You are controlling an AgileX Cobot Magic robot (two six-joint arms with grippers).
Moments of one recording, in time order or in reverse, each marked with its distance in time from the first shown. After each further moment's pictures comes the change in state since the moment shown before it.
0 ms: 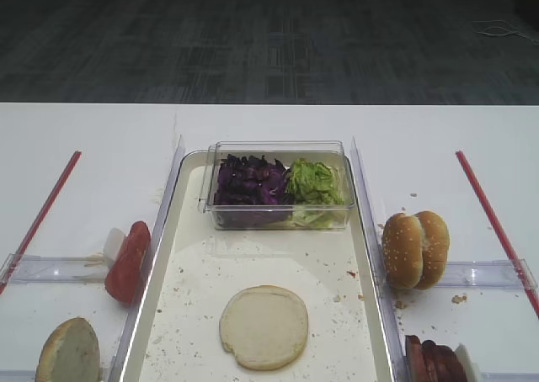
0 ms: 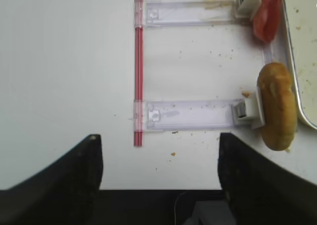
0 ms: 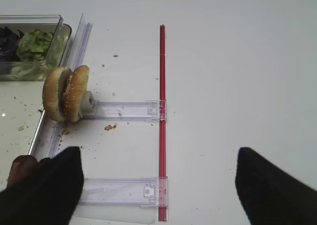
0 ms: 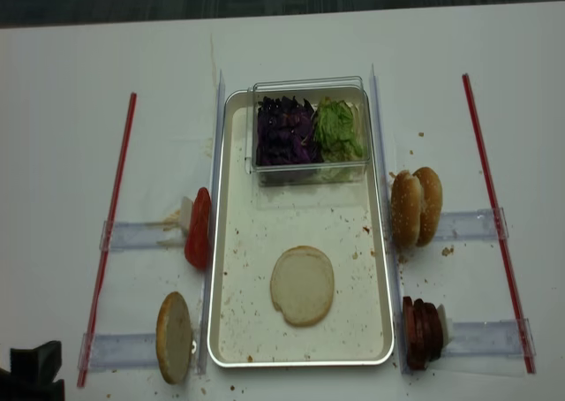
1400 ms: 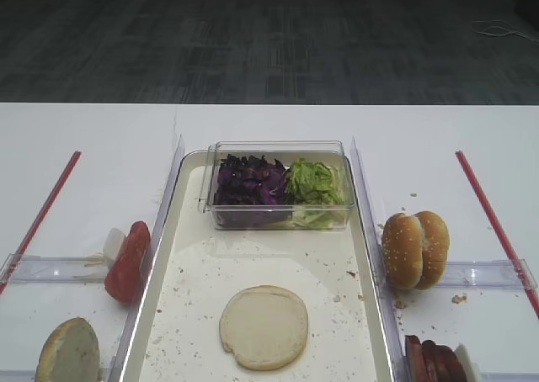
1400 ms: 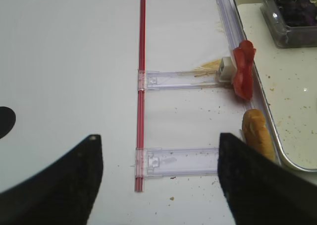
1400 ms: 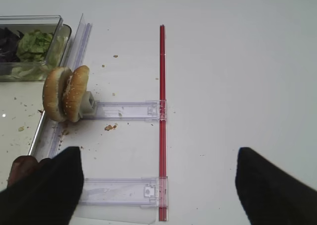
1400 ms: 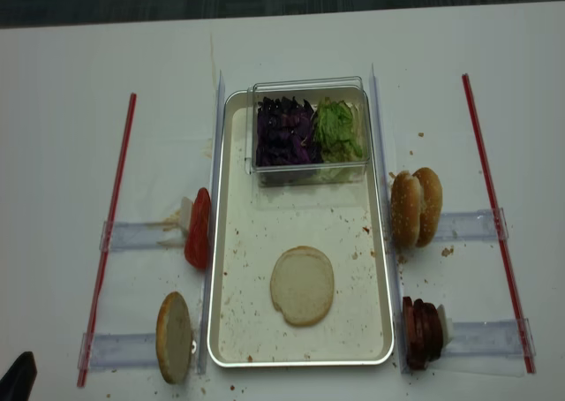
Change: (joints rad) left arm 0.000 -0.346 0.001 0.000 0.021 0.004; right arm 0.000 0.000 0.000 0.000 0.000 0.002
